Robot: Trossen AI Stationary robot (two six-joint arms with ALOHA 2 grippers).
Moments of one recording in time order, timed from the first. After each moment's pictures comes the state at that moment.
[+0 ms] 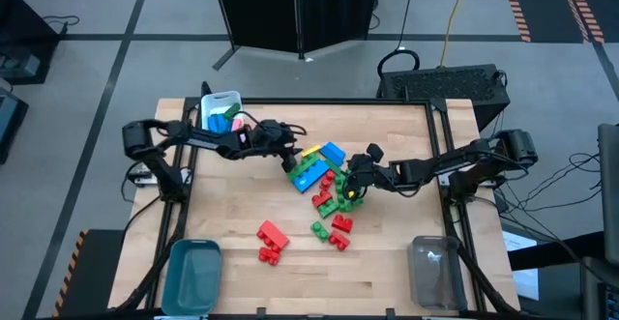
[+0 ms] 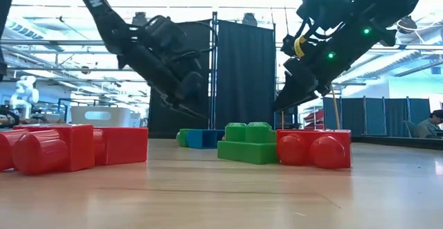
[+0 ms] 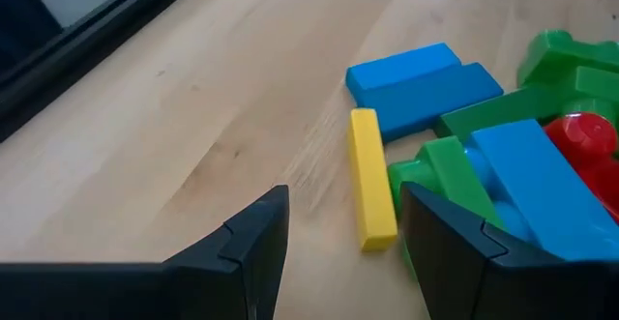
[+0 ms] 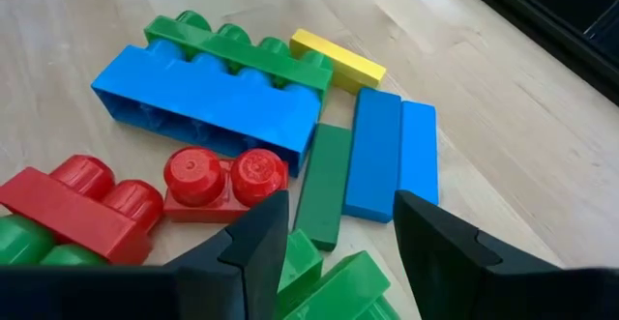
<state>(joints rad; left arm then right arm) 0.35 1.68 0.73 0.32 -0.03 -0.07 0.03 1.48 0.62 0.12 0.50 0.36</state>
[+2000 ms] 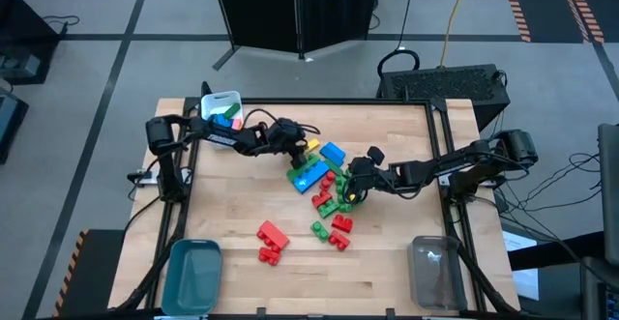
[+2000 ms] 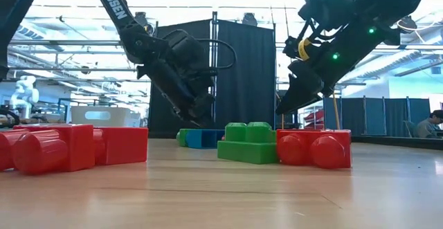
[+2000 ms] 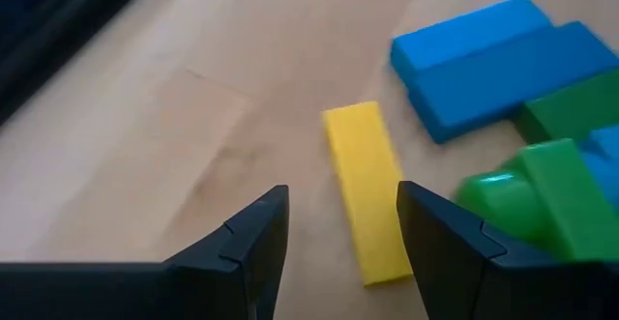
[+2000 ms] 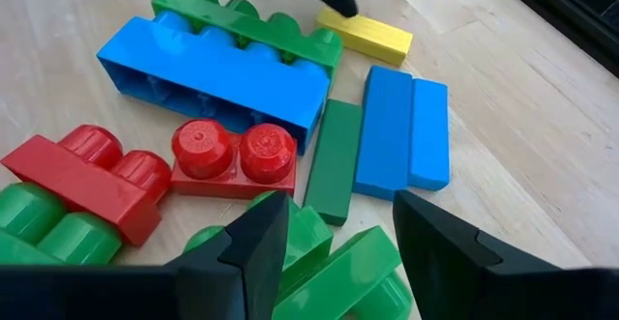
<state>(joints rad) 0.37 1.86 0.89 0.24 -0.08 -0.02 0.06 1.48 0.62 0.07 0.49 0.38</state>
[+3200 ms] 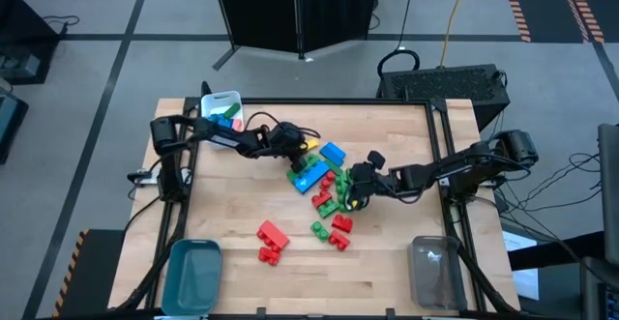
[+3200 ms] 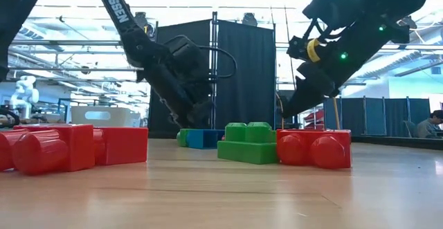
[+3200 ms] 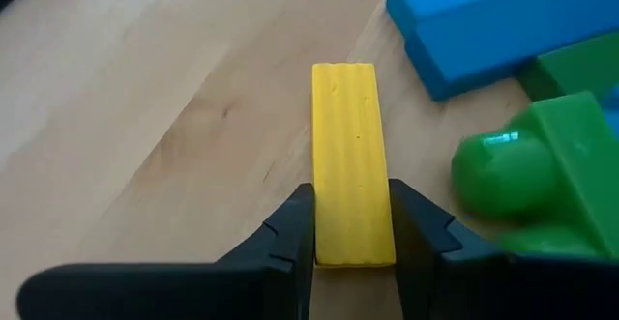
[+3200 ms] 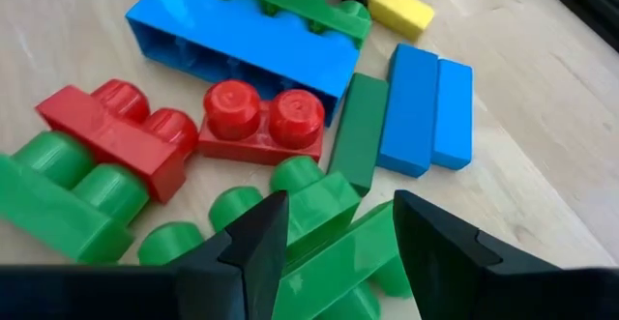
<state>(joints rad) 0.36 1.88 0.89 0.20 -0.07 -0.09 0.11 1.48 0.62 0.02 0.50 0.38</state>
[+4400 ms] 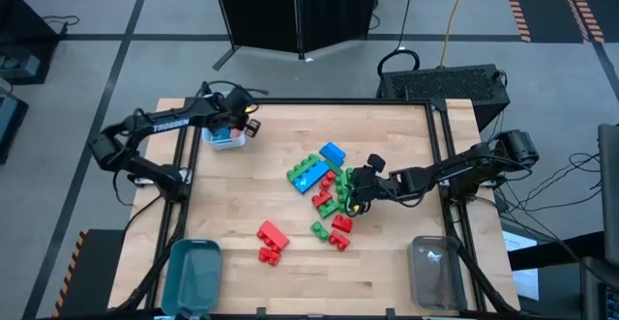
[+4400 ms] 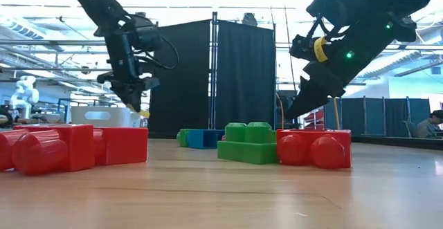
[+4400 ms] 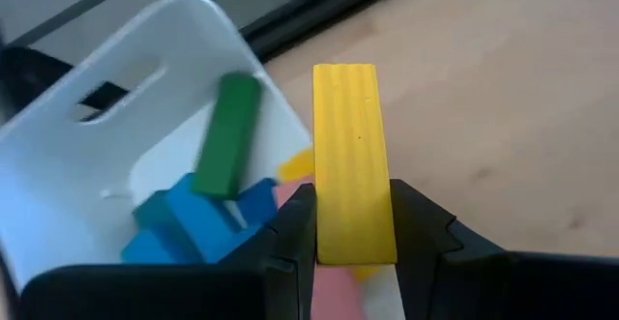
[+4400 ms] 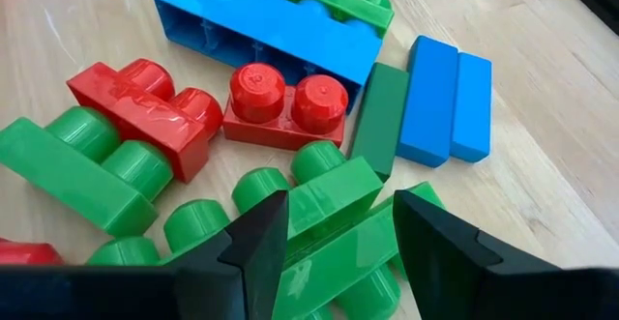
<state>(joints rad) 0.72 1.40 0.85 -0.56 -0.33 -0.28 0.15 1.48 0.62 0.00 0.50 0.39</state>
